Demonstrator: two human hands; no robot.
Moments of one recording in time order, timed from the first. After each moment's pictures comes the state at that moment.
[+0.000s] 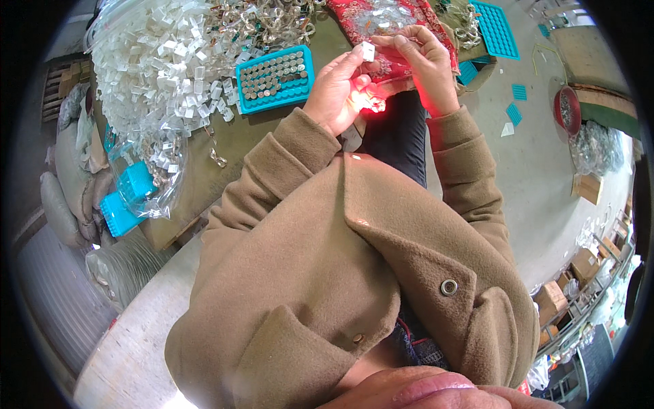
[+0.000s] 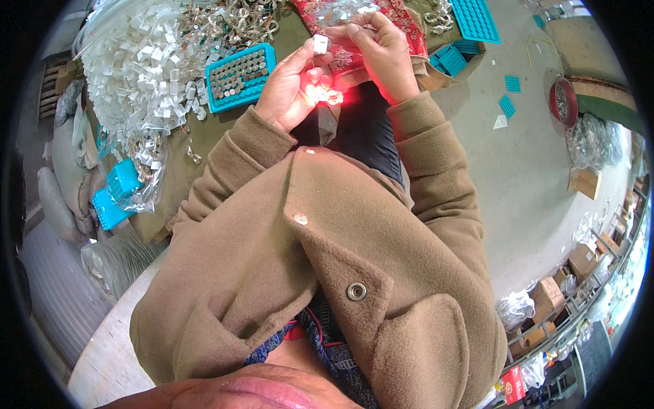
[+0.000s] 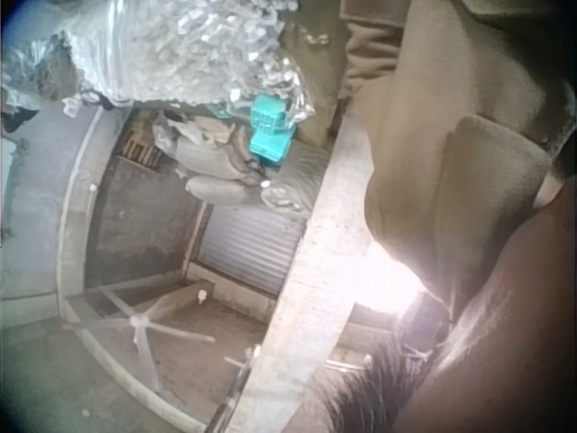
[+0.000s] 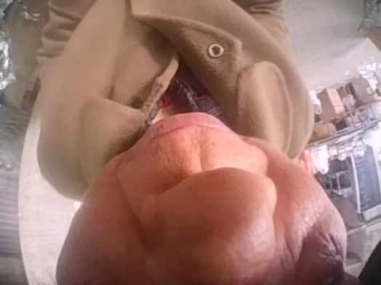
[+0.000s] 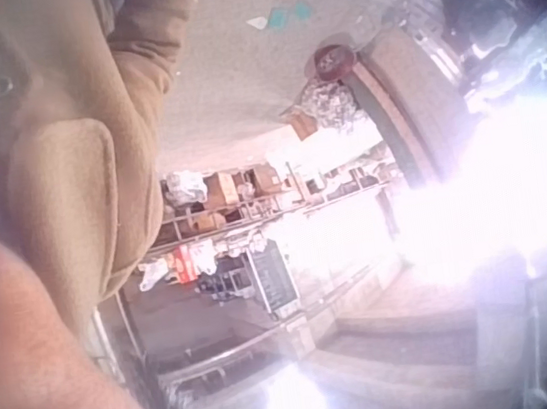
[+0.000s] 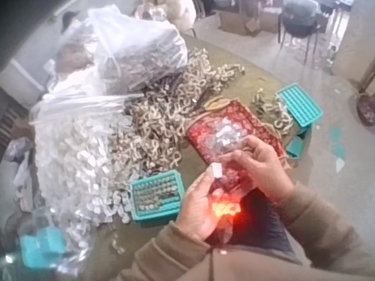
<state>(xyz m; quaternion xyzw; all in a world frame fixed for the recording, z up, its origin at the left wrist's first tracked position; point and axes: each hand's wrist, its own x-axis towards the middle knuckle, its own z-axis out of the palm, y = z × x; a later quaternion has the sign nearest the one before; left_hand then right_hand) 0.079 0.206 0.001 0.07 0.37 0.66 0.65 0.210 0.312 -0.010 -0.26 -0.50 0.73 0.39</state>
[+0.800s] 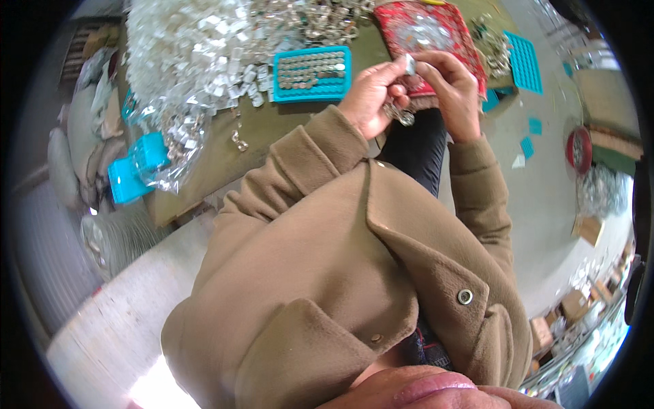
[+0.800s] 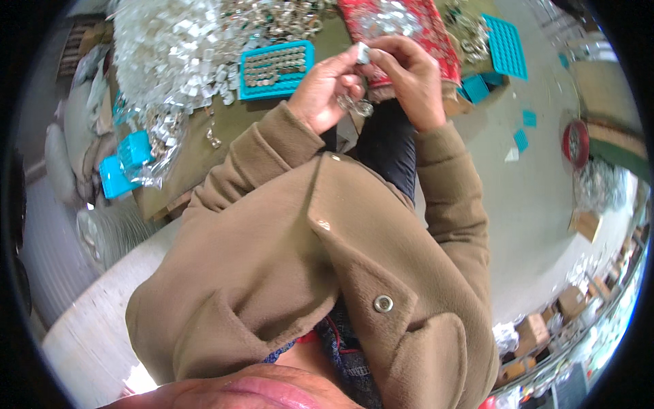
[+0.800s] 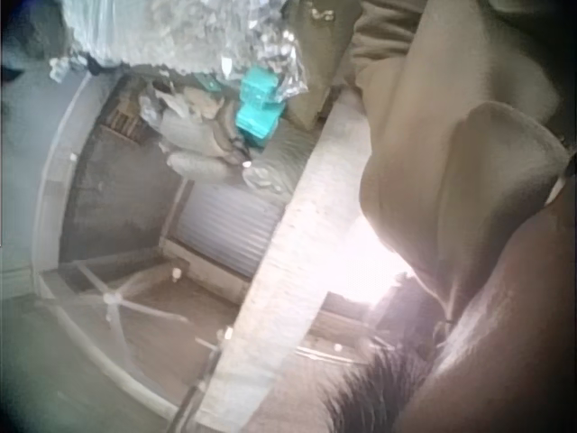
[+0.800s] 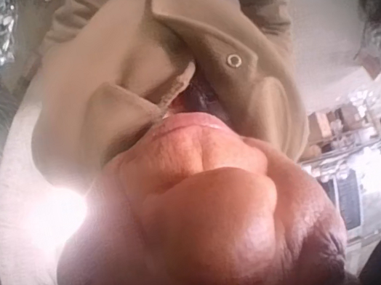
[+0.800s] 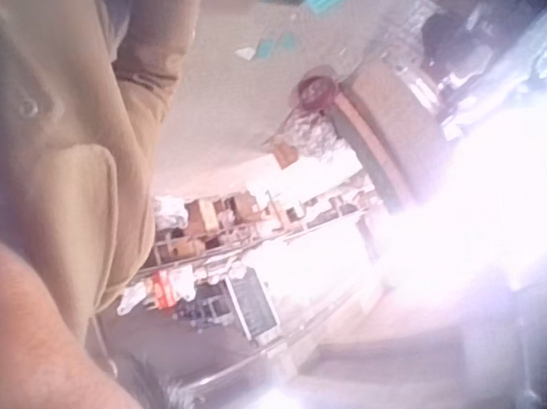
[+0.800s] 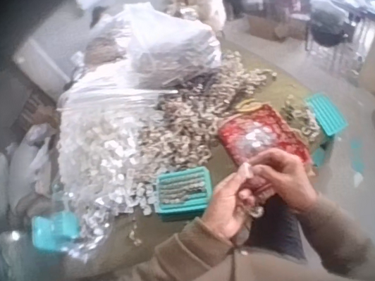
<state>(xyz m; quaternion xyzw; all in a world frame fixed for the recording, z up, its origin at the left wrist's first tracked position) 0.079 0.201 0.015 0.03 0.34 0.65 0.68 0.208 0.296 0.007 -0.27 -0.64 0.62 0.36</state>
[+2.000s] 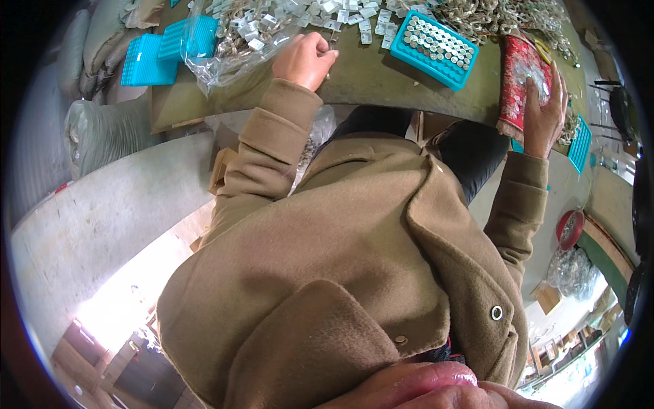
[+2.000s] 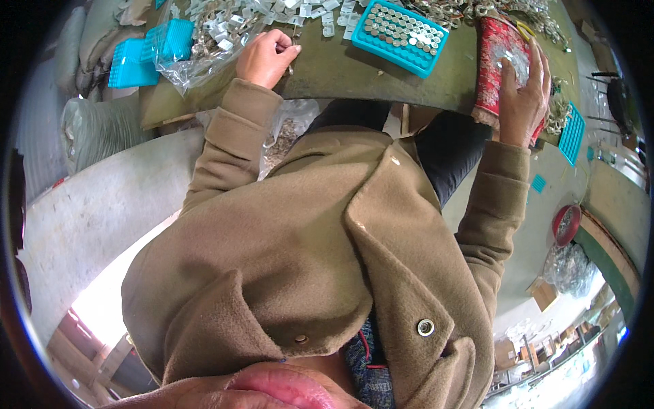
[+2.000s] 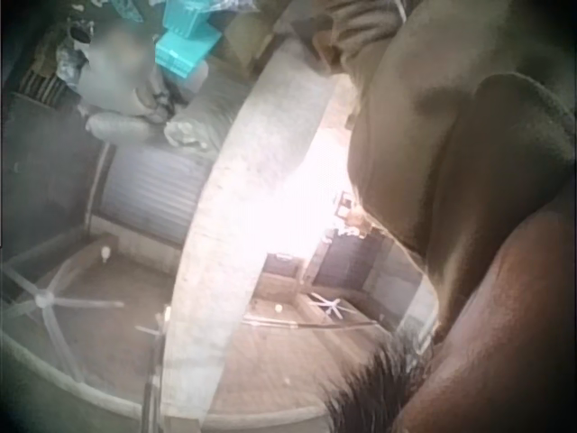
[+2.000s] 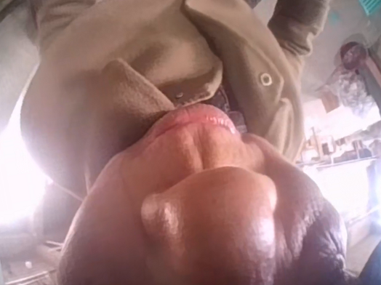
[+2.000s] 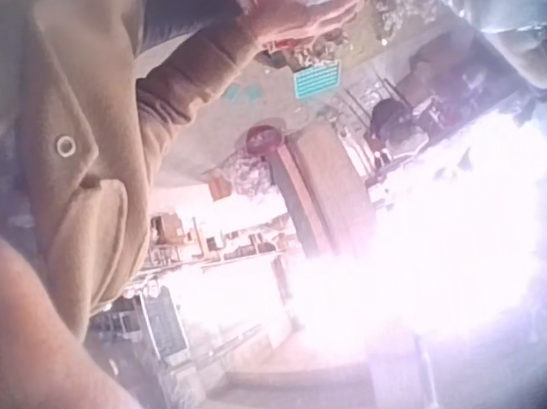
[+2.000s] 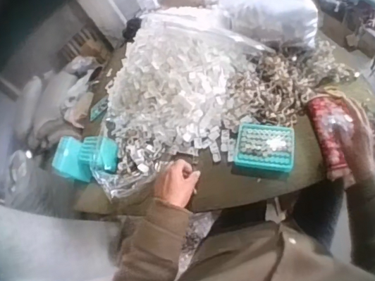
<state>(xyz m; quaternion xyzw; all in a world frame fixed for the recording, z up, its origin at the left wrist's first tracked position) -0.085 -0.015 -0.019 0.30 0.93 0.23 0.03 0.163 0.303 0.022 -0.27 -0.88 0.07 0.38</state>
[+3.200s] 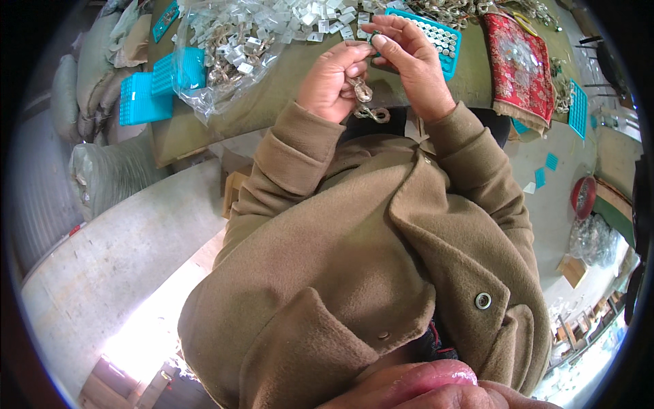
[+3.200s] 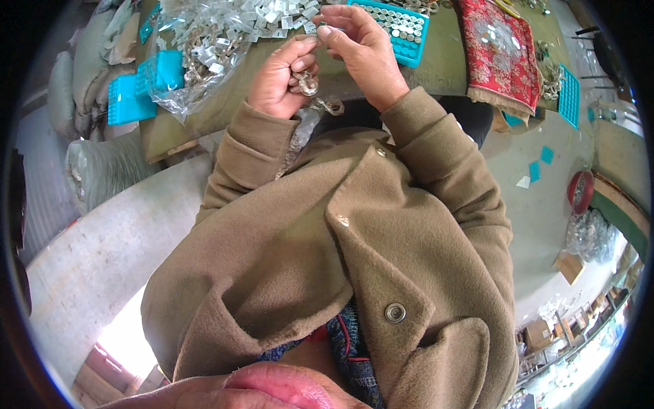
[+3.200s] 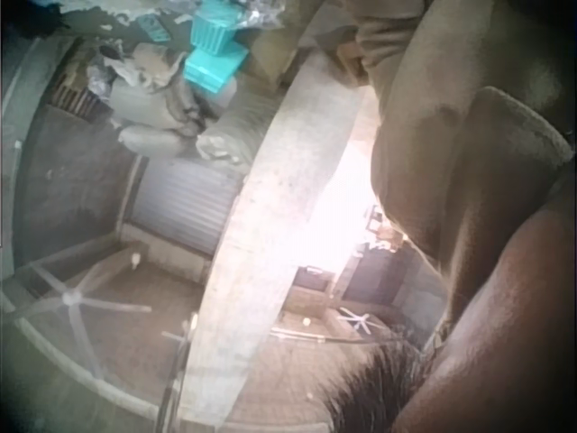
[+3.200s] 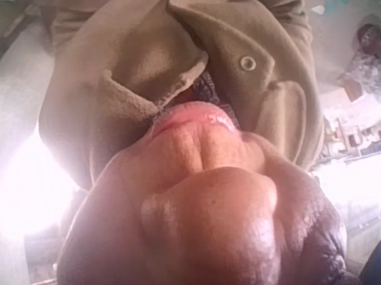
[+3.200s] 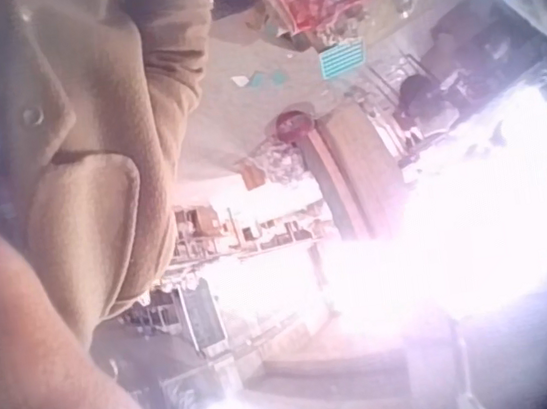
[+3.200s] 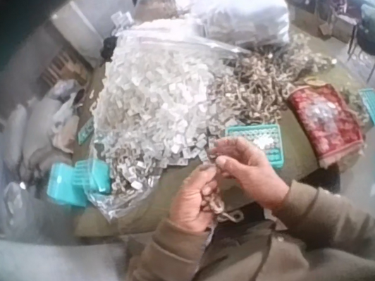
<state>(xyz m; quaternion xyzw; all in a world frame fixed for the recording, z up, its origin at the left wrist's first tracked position) -0.034 0.028 0.033 0.00 0.41 0.74 0.53 0.053 0.149 0.019 -0.17 -0.51 0.81 0.24</state>
